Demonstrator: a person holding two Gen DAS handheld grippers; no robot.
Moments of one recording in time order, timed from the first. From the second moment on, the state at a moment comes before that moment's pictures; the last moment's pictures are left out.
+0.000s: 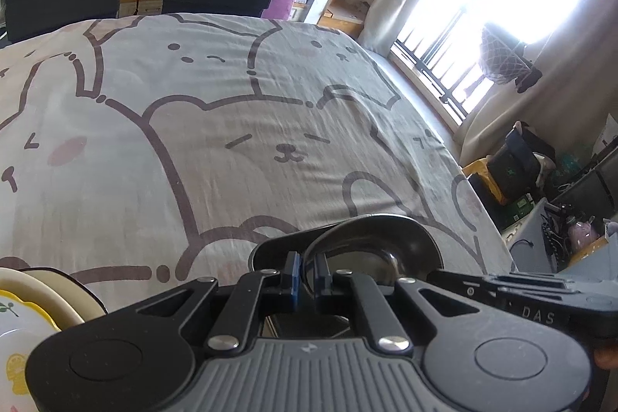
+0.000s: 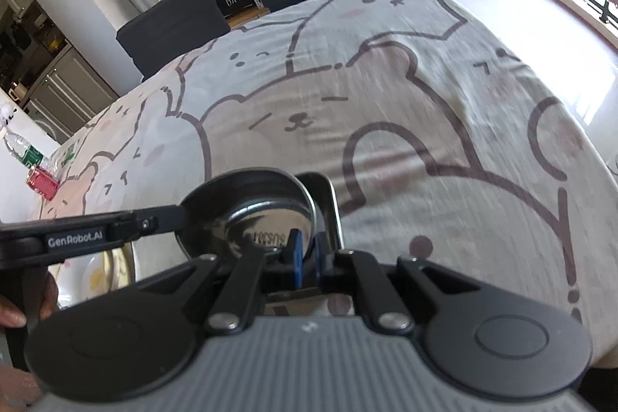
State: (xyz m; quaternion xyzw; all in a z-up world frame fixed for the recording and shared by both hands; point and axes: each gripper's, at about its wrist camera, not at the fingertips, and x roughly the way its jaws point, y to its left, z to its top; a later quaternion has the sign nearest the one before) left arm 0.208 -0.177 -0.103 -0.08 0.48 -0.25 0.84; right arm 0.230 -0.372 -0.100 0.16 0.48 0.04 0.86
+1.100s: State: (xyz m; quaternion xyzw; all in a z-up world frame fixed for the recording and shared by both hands) left arm 0.226 -0.184 -0.123 -0.07 0.49 -0.22 0.84; right arm 0.249 -0.353 -0.130 0.14 0.54 0.05 0.83
